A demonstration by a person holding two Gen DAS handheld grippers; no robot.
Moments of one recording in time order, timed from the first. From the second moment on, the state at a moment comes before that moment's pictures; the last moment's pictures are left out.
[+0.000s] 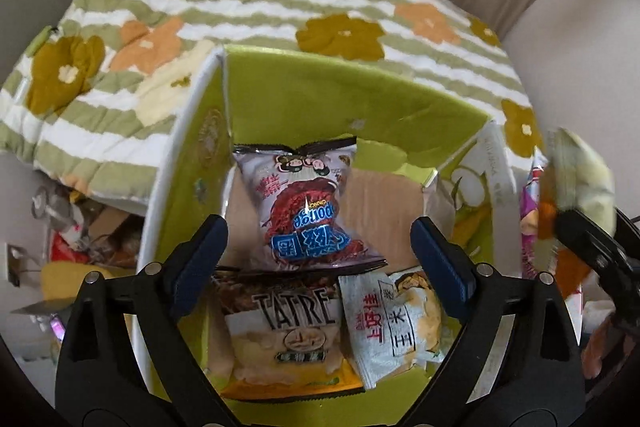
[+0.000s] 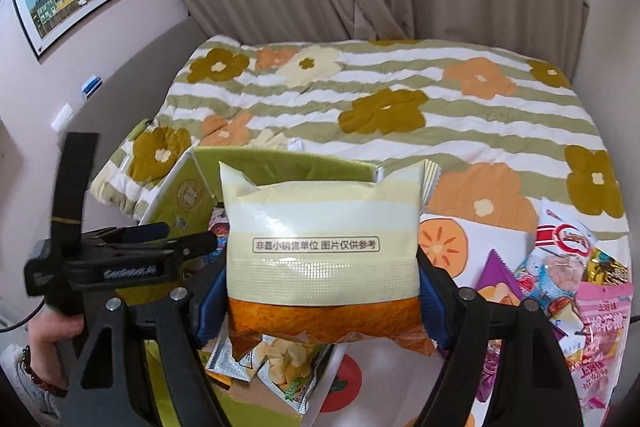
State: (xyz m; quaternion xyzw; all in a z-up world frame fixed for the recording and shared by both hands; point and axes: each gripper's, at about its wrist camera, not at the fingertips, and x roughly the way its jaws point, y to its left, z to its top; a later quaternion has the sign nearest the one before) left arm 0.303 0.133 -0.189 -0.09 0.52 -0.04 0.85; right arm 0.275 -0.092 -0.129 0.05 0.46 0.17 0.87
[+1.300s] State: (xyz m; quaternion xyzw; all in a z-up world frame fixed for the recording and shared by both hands) left arm 0.233 0.159 -0.140 -0.04 0.47 -0.02 0.88; right arm 0.270 -0.041 -0.103 0.01 0.43 0.20 0.88
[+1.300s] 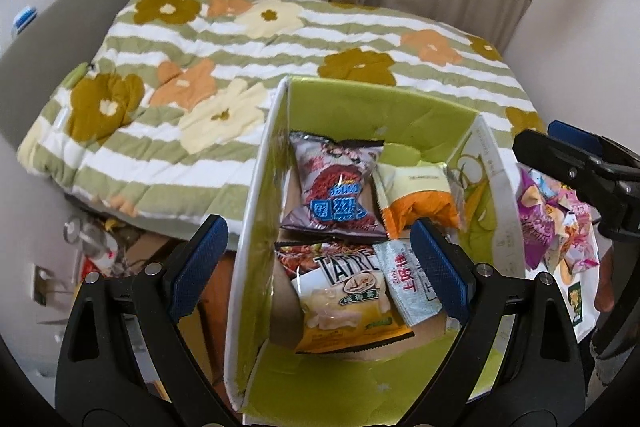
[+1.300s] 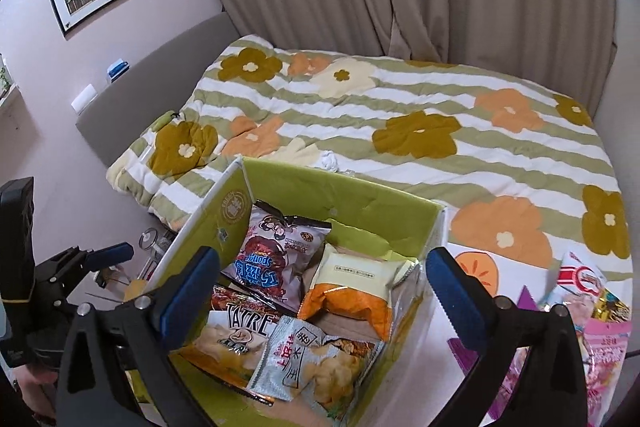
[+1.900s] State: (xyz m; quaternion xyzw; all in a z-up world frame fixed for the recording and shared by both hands) left arm 0.179 0.035 -0.084 -0.01 0.41 -0.10 0.91; right arm 0.176 -0.148 -0.046 0.04 0.38 0.14 0.91
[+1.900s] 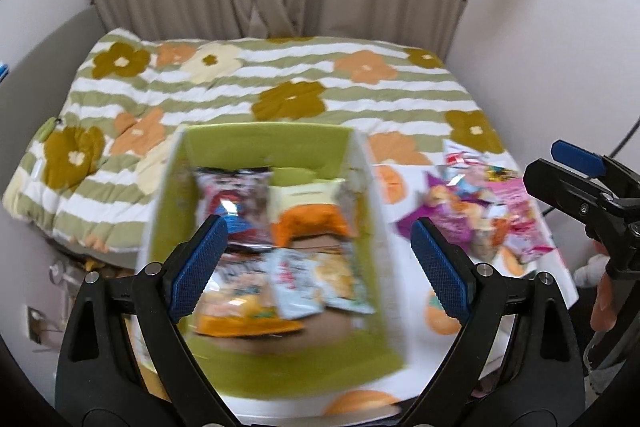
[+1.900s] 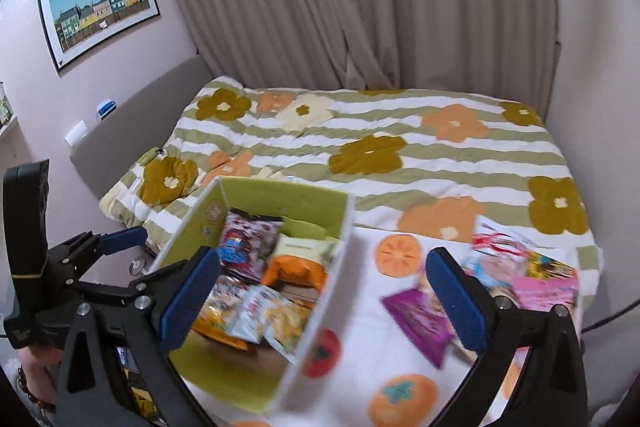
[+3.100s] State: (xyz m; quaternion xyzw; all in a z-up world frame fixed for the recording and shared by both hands) left arm 0.072 -0.293 -0.276 0.16 0.54 -0.29 0.77; right arm 0.040 -0.418 -0.161 0.08 0.46 0.03 0.89
